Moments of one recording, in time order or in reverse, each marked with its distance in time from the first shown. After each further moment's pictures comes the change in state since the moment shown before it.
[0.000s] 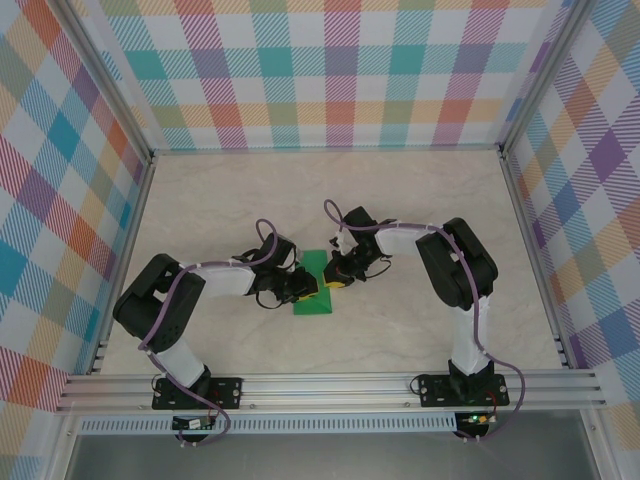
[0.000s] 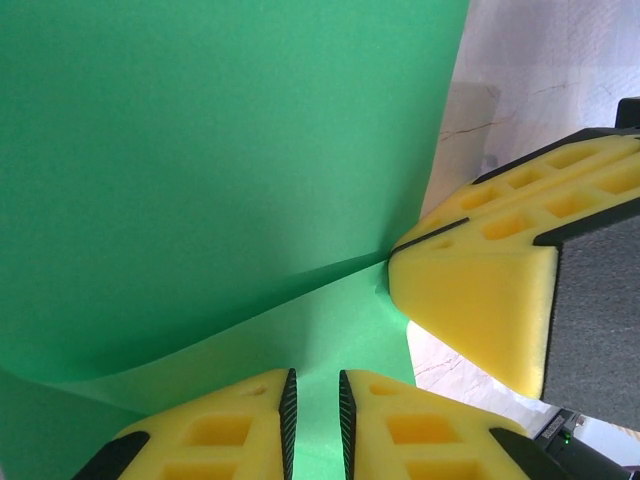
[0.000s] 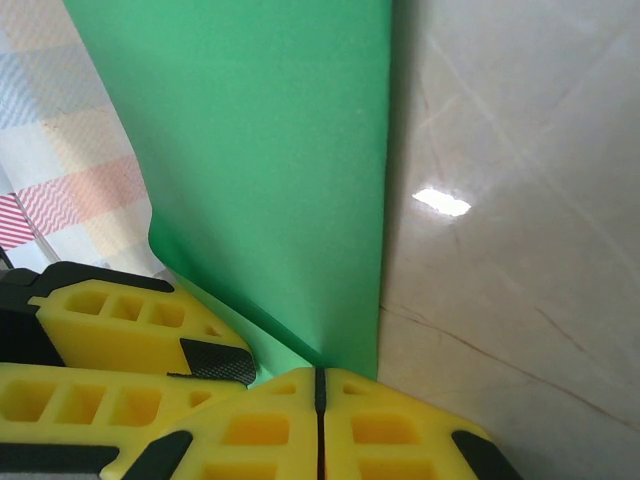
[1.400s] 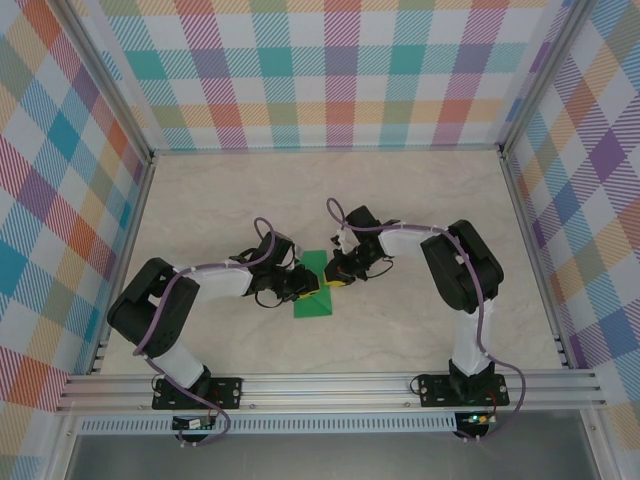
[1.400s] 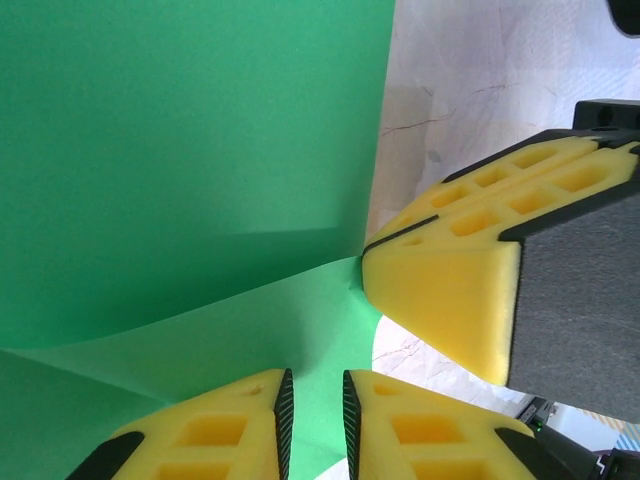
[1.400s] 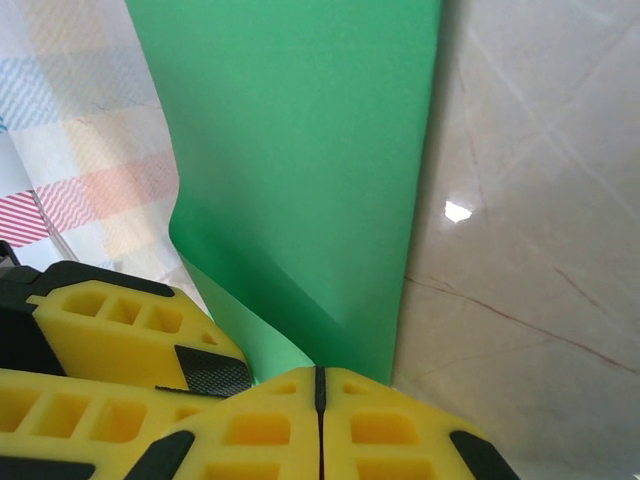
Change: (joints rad) left arm 0.000 -0.040 -0.007 0.013 0.018 -0.019; right arm -0.001 -0.039 -0.034 0.034 -0.012 0.004
